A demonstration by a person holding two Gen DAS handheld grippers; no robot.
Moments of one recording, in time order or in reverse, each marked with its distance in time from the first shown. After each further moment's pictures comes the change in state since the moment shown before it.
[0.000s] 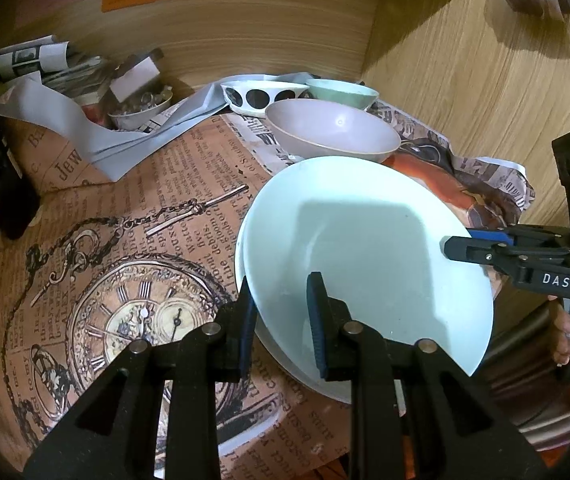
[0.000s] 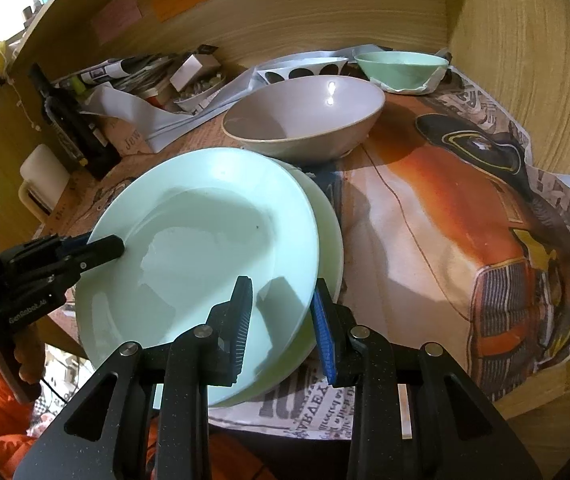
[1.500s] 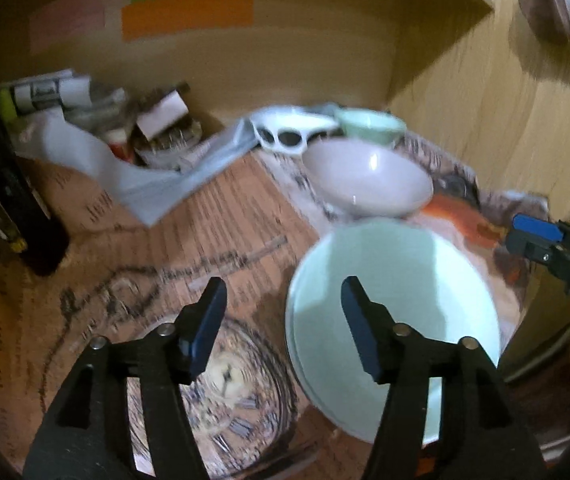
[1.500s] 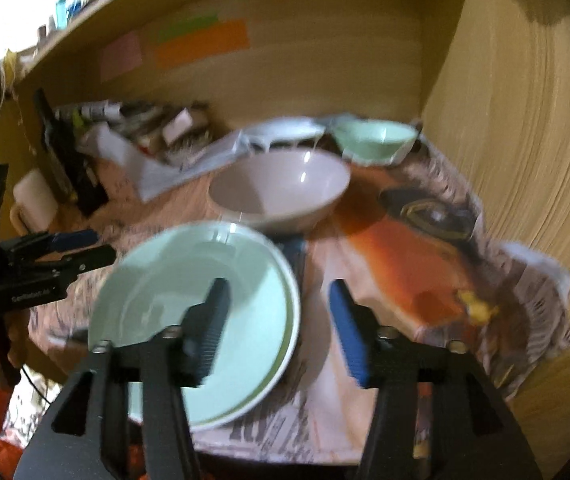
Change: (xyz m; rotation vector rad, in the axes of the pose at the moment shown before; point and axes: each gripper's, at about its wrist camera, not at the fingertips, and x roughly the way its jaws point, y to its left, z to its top) left arm -0.013 0.019 0.037 -0.002 -0.085 0.081; right arm -0.043 0.001 0.022 -0.053 -0.232 -0.118
